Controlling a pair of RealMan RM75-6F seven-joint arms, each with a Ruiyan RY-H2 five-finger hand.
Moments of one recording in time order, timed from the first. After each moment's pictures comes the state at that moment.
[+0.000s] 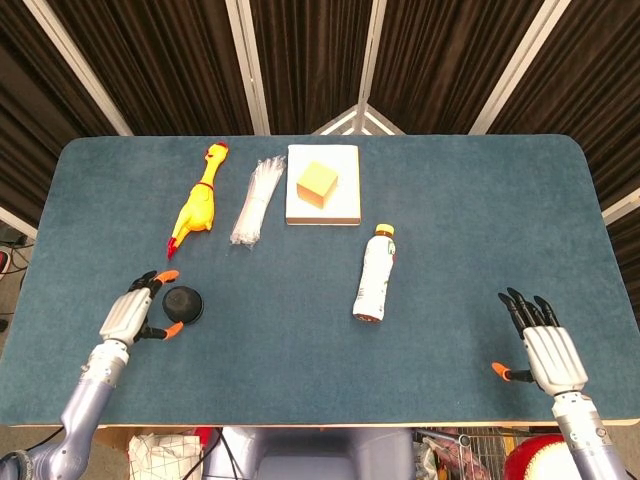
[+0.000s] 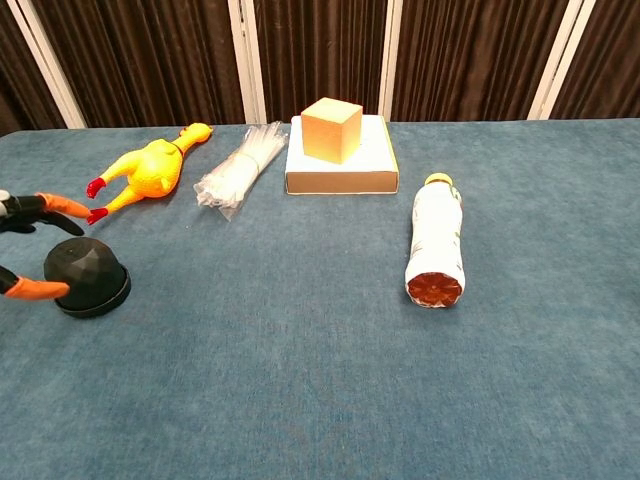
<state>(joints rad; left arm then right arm) -0.41 -1.39 -0.14 -1.66 1.05 1.05 0.05 0.18 -1.18 0.02 -1.60 -1.49 1.31 0.03</state>
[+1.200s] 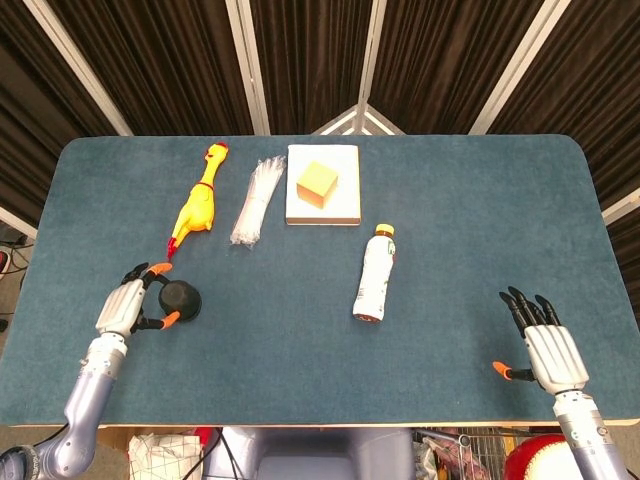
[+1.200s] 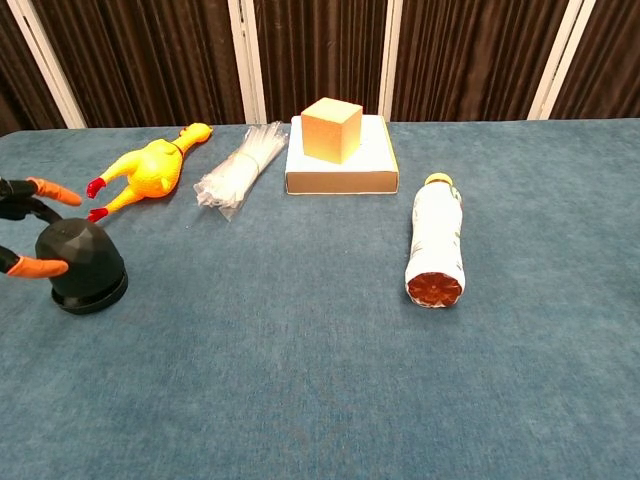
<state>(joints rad) -0.42 -1.39 -0.19 -1.69 0.97 1.08 0.08 0.18 -1.18 0.02 -1.59 -1.50 1.31 0.05</state>
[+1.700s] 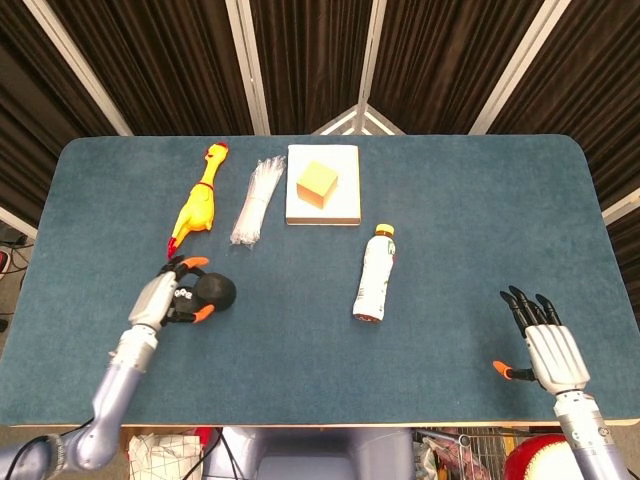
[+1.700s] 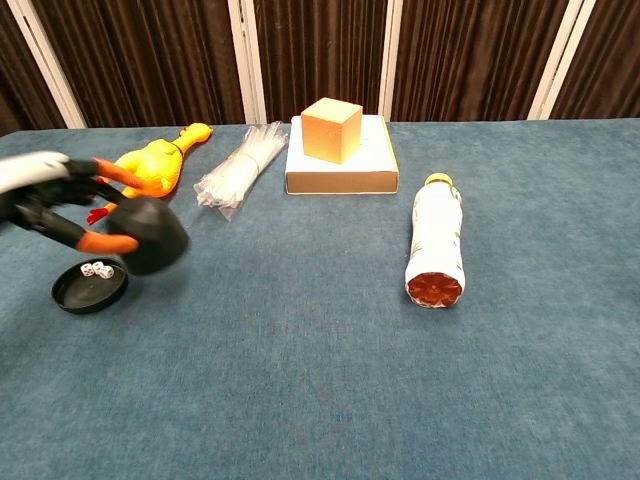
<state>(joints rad) -0.50 -1.49 -0.24 -1.70 0.93 1.04 0.07 0.18 -1.17 0.02 -1.60 -1.50 1.32 0.05</state>
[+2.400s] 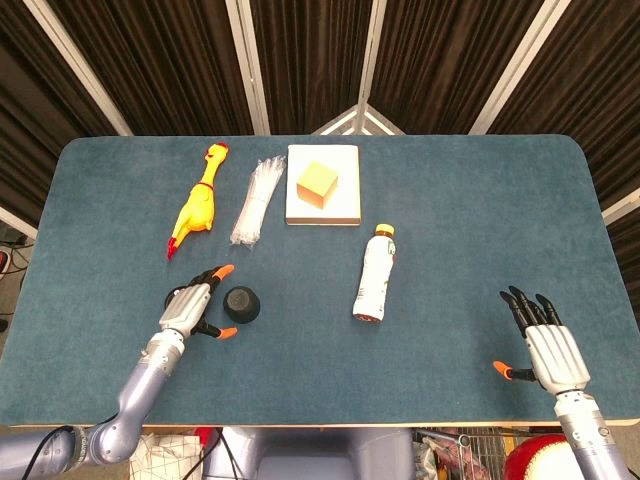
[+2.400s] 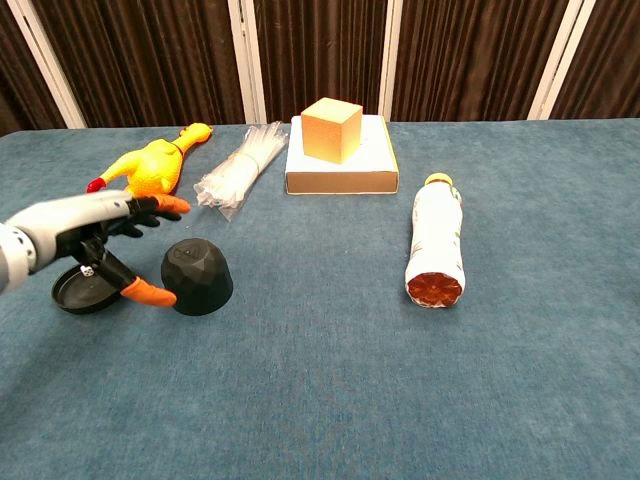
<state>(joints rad) -0.59 -1.51 -0.19 -1.74 0.85 1.00 0.23 0.18 -1.18 0.02 -1.59 -1.50 1.31 0.05</state>
